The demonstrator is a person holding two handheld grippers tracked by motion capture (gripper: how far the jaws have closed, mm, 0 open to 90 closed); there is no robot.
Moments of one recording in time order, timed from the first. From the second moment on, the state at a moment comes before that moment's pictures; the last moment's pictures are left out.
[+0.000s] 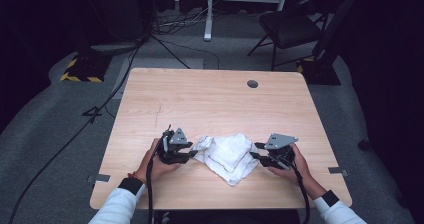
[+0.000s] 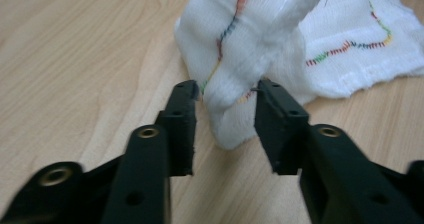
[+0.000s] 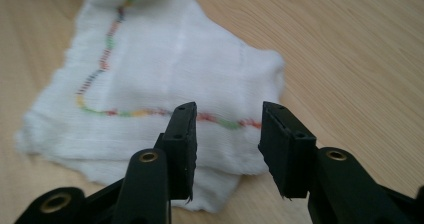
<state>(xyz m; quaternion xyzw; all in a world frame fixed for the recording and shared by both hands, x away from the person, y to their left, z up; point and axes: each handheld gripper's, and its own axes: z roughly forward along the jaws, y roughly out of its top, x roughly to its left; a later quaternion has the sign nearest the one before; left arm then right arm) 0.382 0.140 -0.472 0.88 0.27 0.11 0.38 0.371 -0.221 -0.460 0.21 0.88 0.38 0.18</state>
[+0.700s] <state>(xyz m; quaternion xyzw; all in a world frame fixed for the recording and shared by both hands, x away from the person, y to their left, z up) 0.405 0.144 -0.488 0.89 0.28 0.11 0.34 0.336 -0.166 -0.487 0.07 0.93 0.35 0.09</state>
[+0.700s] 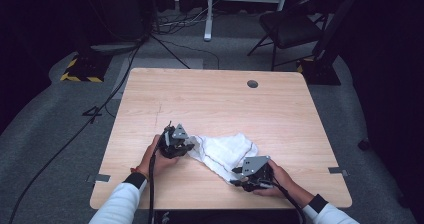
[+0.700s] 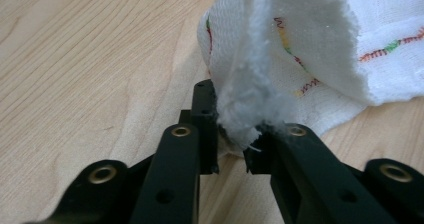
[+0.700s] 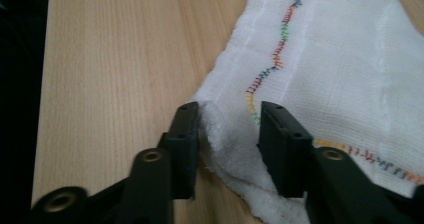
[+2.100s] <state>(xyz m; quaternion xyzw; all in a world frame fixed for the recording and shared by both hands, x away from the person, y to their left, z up) 0.400 0.145 -0.474 0.88 0.26 0.11 0.37 0.336 -0.169 -0.485 0.06 0.93 0.35 0.06</state>
